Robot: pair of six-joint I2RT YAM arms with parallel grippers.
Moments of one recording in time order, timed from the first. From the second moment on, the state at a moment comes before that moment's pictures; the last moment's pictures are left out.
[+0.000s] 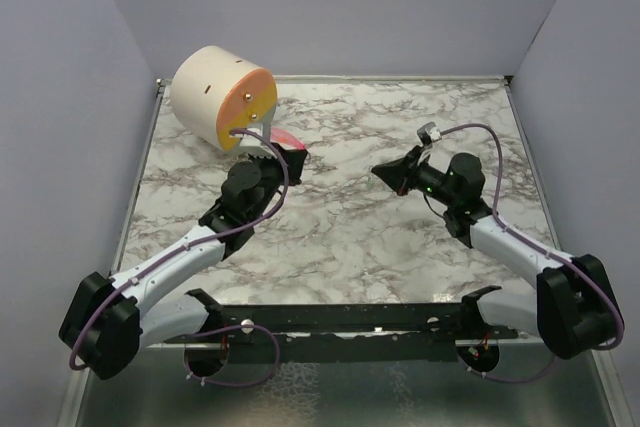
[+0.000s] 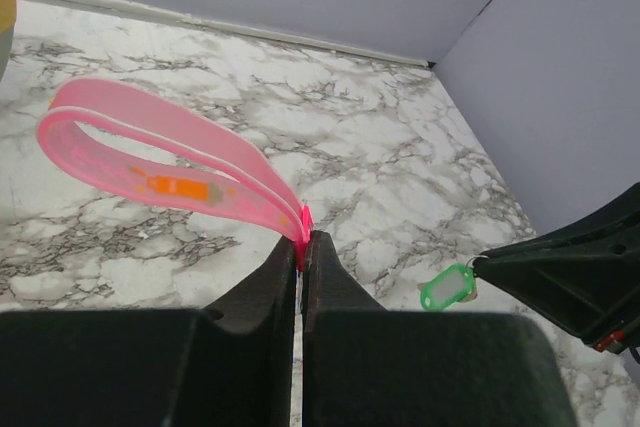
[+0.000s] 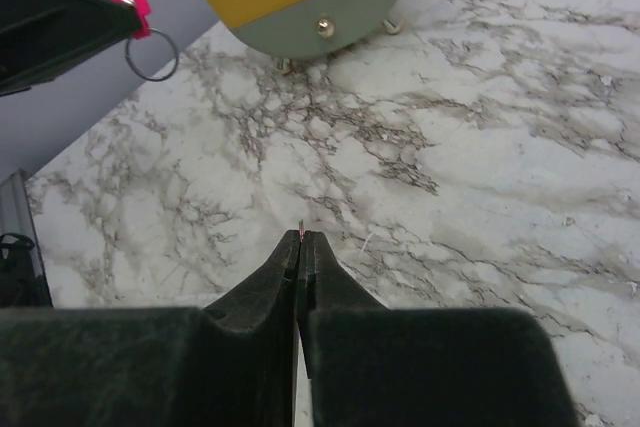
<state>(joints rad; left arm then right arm) -0.64 1.09 0.62 0.43 -0.19 -0.52 0.34 1.23 0.53 0.61 -0.56 0.30</state>
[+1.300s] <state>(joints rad) -0.87 1.22 0.70 0.45 -0.42 -0.53 0.56 1.02 0.48 0.58 -0.47 0.45</state>
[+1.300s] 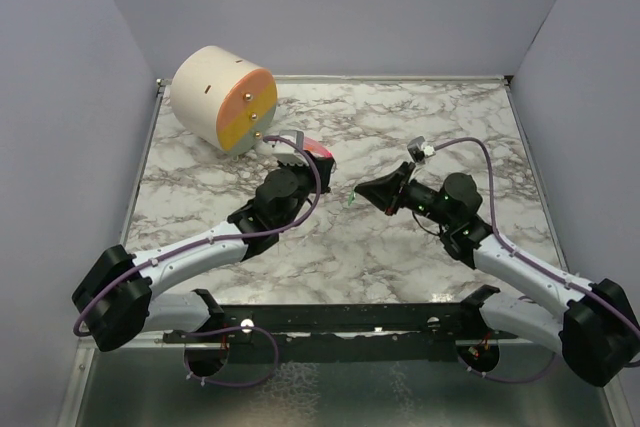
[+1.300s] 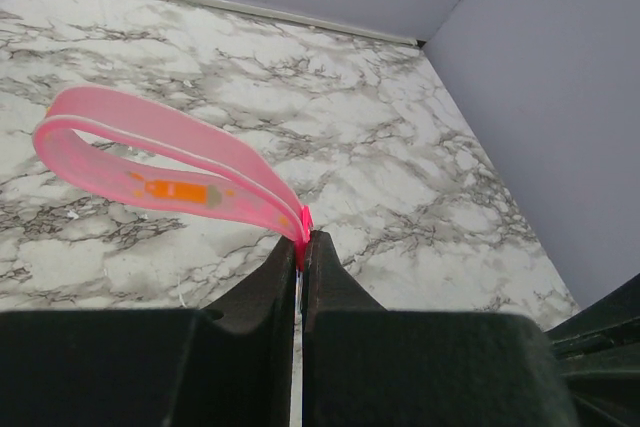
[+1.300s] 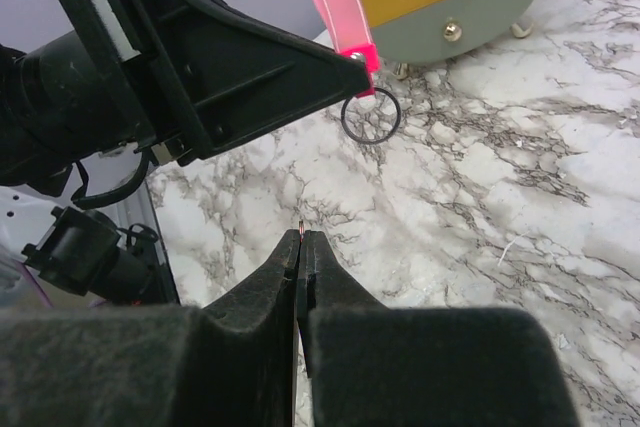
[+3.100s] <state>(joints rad) -1.01 1.36 0.62 0.77 -0.57 -0.56 0.61 1.16 0.44 0.72 -0.28 0.74</state>
